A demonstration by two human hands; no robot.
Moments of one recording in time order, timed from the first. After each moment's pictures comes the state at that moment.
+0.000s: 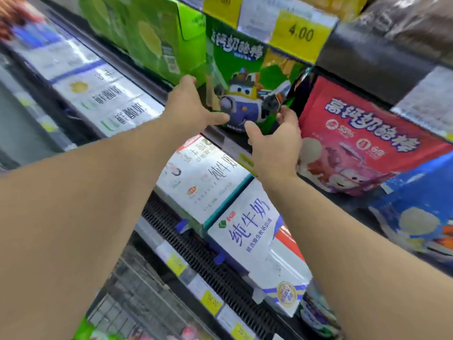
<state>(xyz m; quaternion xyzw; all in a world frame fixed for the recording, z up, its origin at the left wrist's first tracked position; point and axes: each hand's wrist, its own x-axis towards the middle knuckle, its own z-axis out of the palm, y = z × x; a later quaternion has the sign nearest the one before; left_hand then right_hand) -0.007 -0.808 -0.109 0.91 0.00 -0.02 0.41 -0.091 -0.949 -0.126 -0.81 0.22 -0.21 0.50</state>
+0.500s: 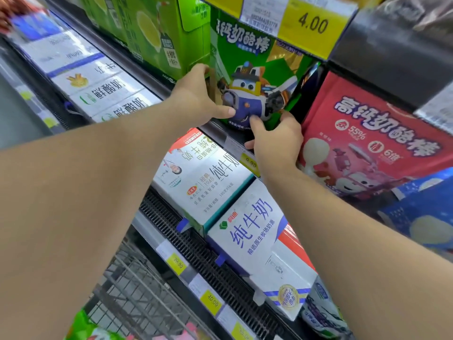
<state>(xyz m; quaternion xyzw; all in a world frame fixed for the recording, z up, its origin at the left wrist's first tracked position) 0.006 -0.815 -0.100 0.90 -0.03 -0.07 0.42 -0.069 -0.953 -0.140 -0.77 0.25 -0.18 0.56</state>
